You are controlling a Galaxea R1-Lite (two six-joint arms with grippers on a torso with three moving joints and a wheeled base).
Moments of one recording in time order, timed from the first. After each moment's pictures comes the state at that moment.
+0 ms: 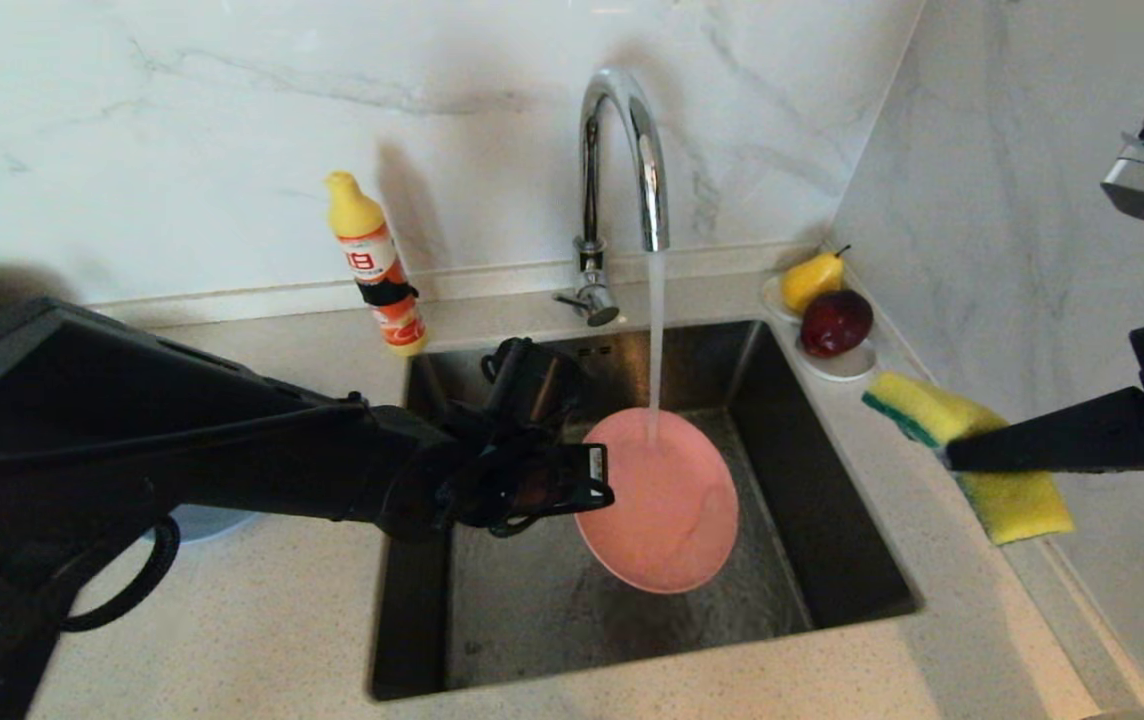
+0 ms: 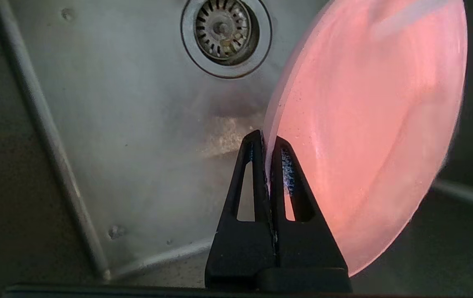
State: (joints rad) left arm -0.67 2.09 -1.31 -0.14 0.25 -0.41; right arm 0.65 1.35 -1.56 0.84 0.09 0.47
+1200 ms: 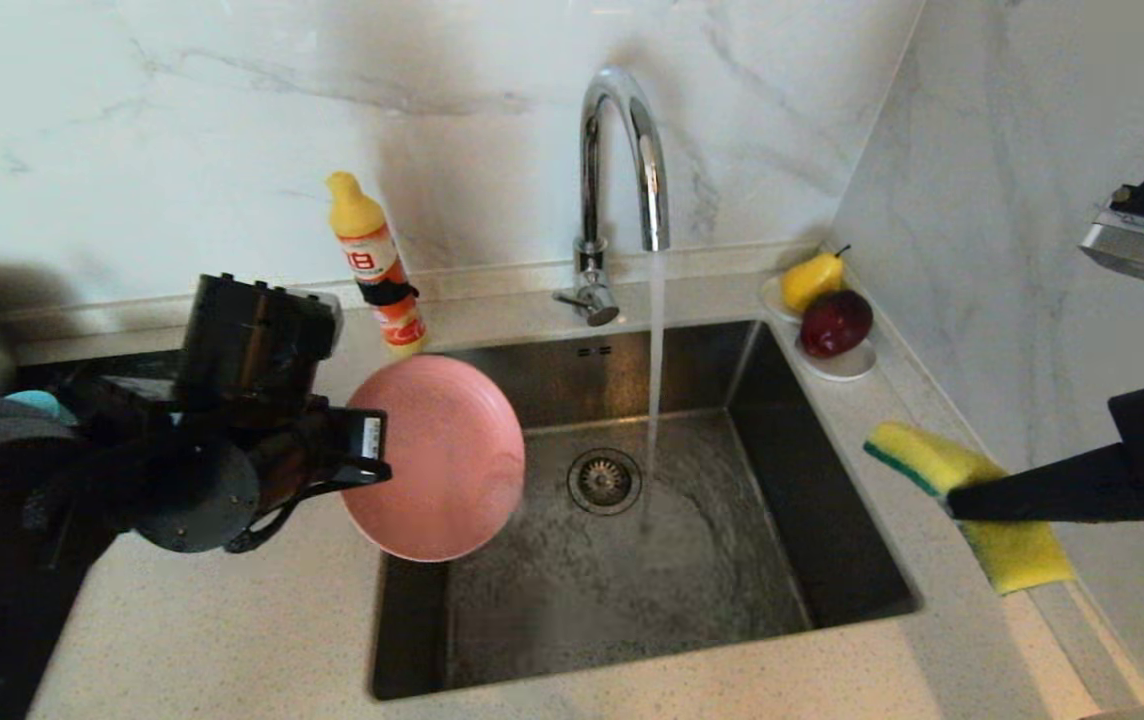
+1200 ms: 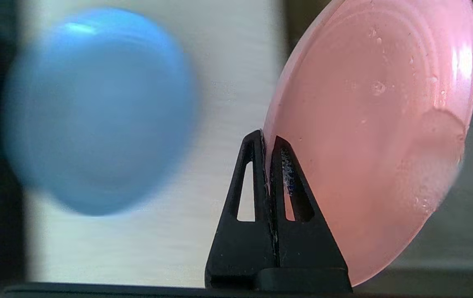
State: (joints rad) left arm -0.46 1.60 -0.95 -0.12 0.59 -0.11; right arm 0.65 1.33 -1.48 0.84 0.08 0.47
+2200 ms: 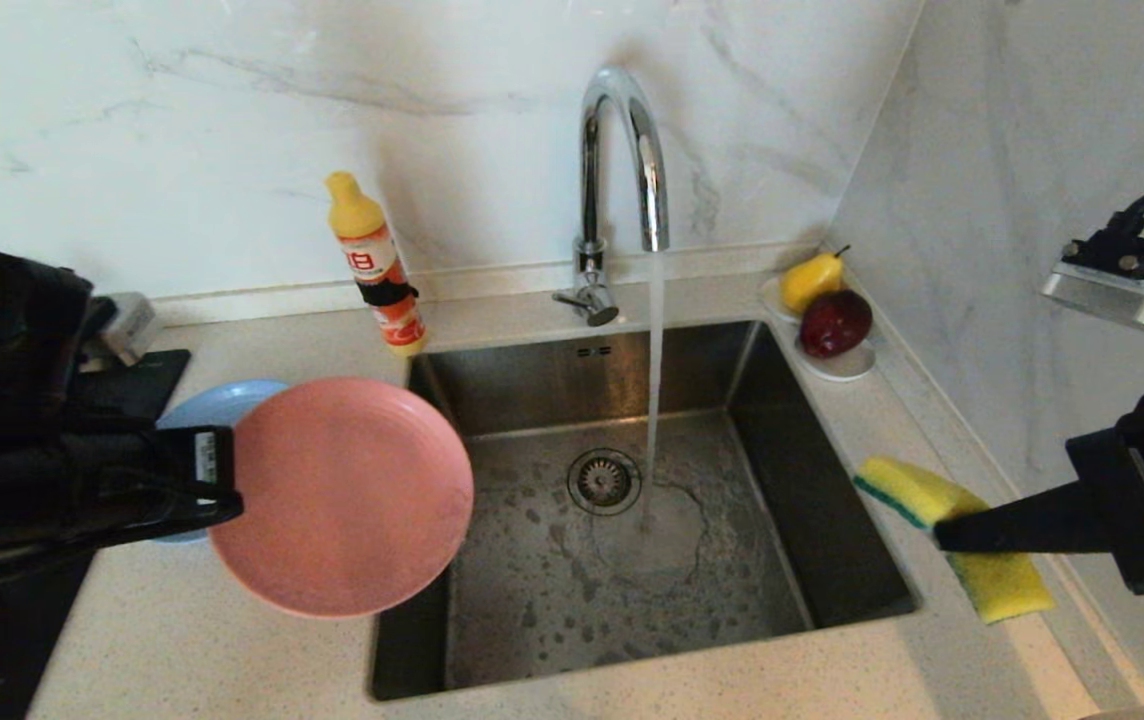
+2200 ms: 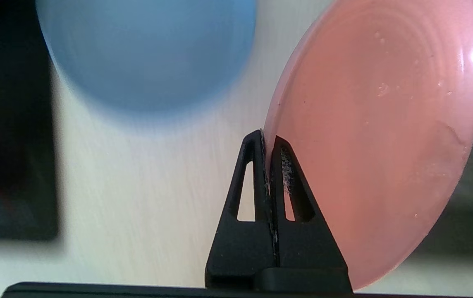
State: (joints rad) left arm -0.25 1.34 -0.95 0.26 0.30 -0.26; right arm 0.65 1.35 -1.43 0.83 0.08 0.47
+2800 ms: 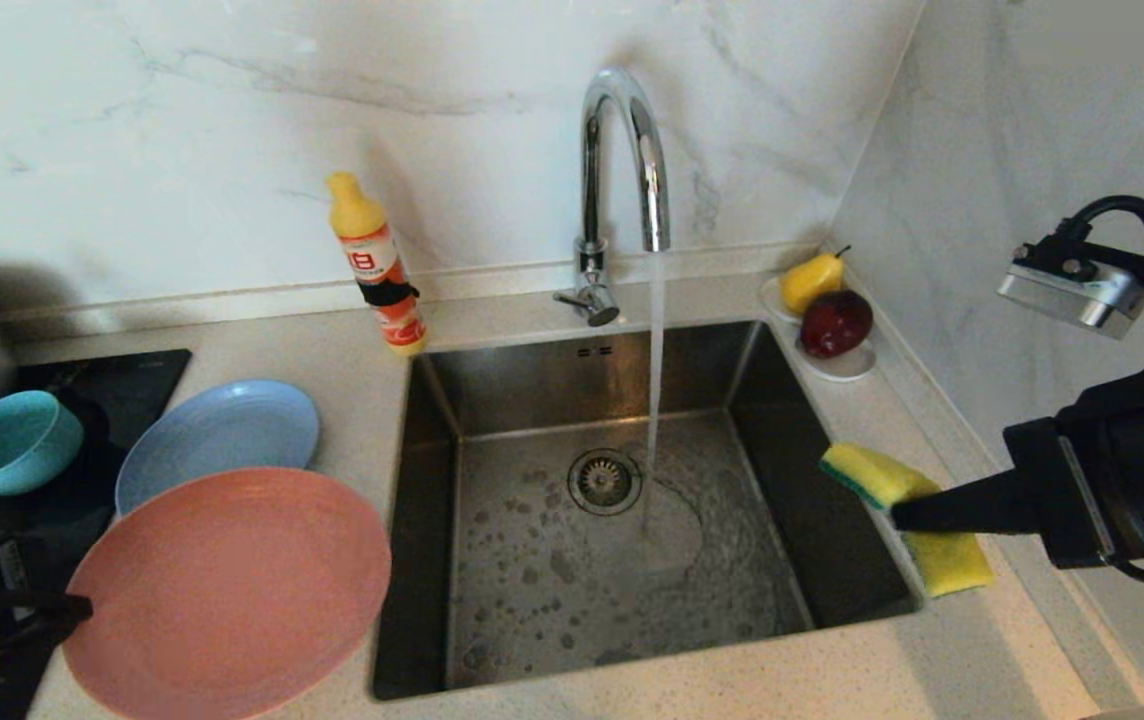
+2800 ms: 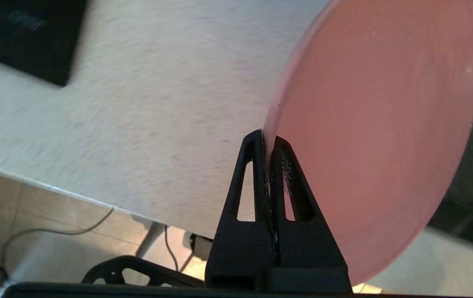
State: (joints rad) left arm 0.13 1.14 -0.78 0.44 0.02 -0.44; right arm 0.63 1.37 -1.38 0.72 0.09 0.47
